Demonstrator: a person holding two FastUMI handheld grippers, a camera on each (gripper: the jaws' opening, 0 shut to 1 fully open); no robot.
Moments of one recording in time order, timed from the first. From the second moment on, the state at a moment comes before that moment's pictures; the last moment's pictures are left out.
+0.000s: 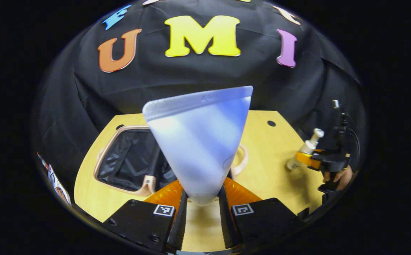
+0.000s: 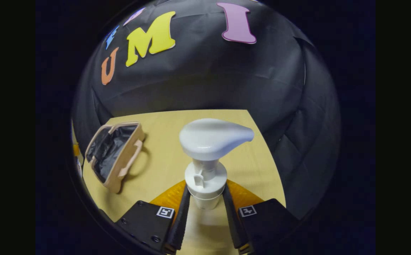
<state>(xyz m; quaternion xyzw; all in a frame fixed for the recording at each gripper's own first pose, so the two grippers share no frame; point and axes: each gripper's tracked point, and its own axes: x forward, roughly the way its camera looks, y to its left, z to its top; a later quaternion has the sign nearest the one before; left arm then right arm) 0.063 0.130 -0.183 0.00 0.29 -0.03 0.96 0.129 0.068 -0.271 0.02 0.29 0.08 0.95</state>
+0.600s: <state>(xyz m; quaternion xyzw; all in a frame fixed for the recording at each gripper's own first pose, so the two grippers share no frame) 0.139 0.167 -0.295 0.01 0.40 -0.07 0.91 0.062 0.178 -0.206 0.01 0.28 0.11 0.95</state>
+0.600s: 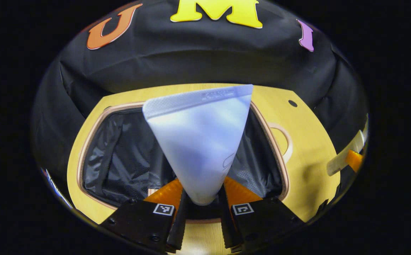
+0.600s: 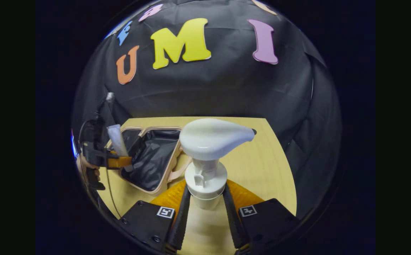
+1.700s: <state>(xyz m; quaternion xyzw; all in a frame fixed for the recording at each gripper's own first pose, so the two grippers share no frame) 0.145 0.171 -0.356 -0.02 0.51 -0.04 0.86 0.043 0.208 -0.202 -0.02 0.30 0.12 0.95</state>
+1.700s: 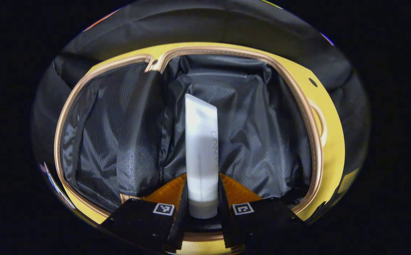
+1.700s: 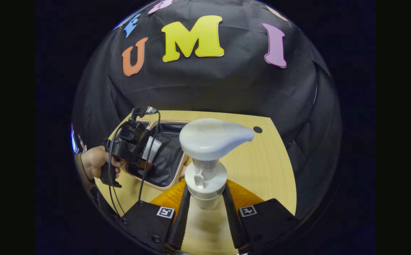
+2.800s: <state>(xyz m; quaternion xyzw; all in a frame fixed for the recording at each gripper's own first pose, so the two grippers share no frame) 0.037 0.280 -0.151 -0.04 0.16 0.06 0.98 0.122 0.369 -0.201 -0.02 0.31 0.21 0.93</state>
